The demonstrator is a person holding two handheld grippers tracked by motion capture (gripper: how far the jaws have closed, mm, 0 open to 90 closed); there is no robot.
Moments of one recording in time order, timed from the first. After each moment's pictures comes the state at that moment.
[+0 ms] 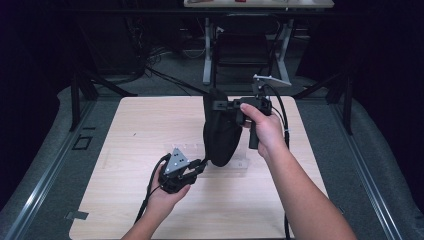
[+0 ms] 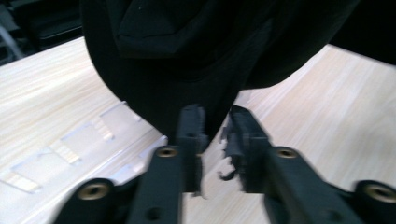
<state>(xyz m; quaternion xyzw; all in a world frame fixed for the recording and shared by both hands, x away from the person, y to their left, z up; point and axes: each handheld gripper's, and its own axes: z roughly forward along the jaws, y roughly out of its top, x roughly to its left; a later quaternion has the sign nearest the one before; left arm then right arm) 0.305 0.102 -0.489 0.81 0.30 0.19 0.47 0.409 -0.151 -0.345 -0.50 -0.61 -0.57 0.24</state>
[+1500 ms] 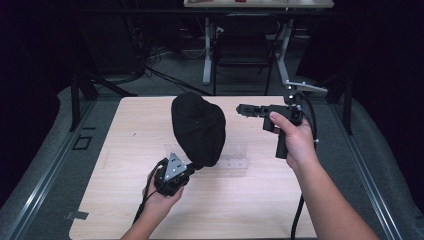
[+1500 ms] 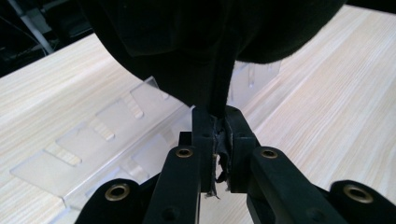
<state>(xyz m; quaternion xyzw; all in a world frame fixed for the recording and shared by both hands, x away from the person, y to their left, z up) 0.301 0.114 -0.505 0.82 0.30 0.23 0.43 0.374 -0.212 -0.339 -0.50 -0.62 -0.59 0.13</state>
